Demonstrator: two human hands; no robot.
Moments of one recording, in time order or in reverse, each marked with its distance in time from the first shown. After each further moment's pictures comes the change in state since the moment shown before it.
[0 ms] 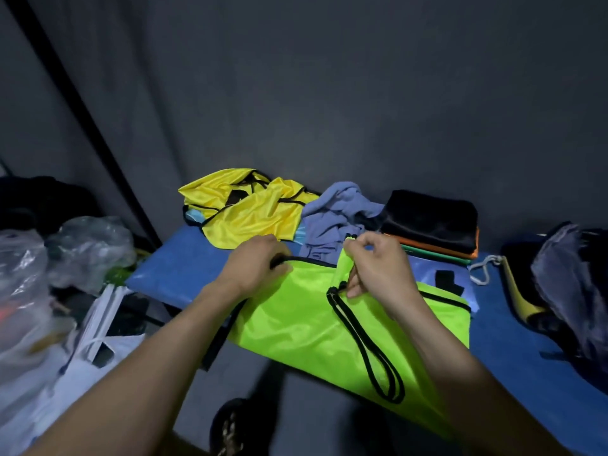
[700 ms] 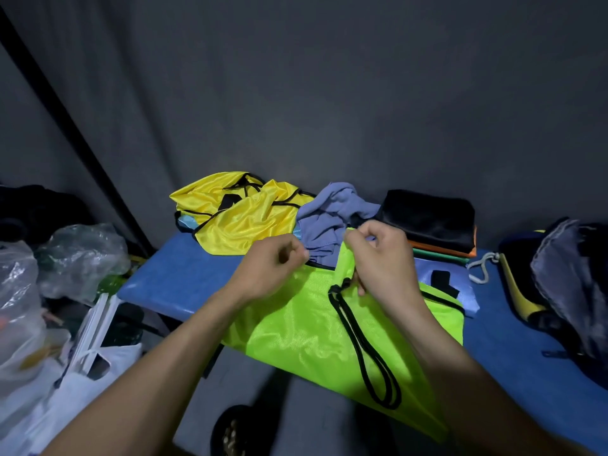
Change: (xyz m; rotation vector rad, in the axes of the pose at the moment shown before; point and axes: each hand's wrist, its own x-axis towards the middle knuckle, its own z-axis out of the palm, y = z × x) left_hand 0.008 0.031 0.001 -0.478 0.039 -0.059; right_hand 0.000 -0.012 -0.001 -0.036 0.170 -0.161
